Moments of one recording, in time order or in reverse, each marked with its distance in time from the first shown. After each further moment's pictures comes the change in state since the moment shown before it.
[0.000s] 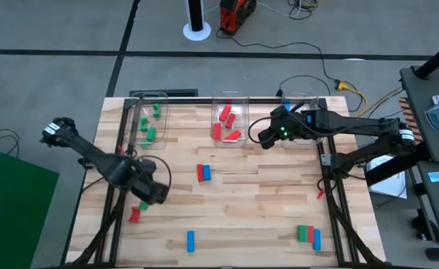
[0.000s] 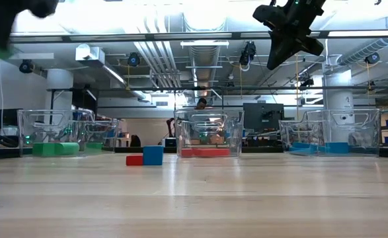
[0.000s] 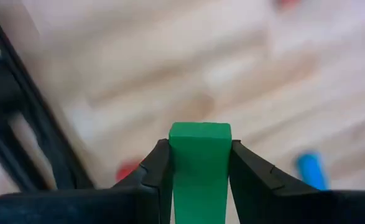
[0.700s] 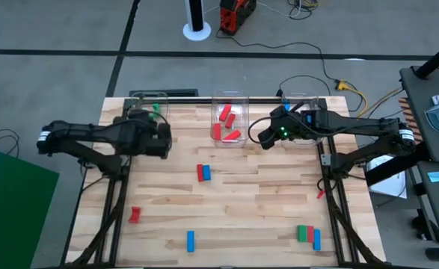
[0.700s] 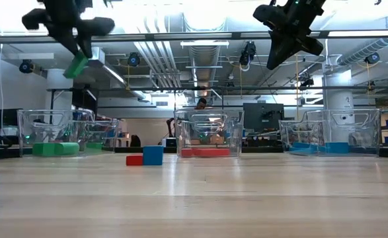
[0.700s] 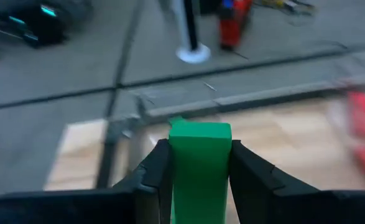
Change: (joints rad) left arm 0.519 -0.030 0.003 -0.207 -0.908 0.234; right arm 0.000 0.000 0.000 0.002 0.000 -0.015
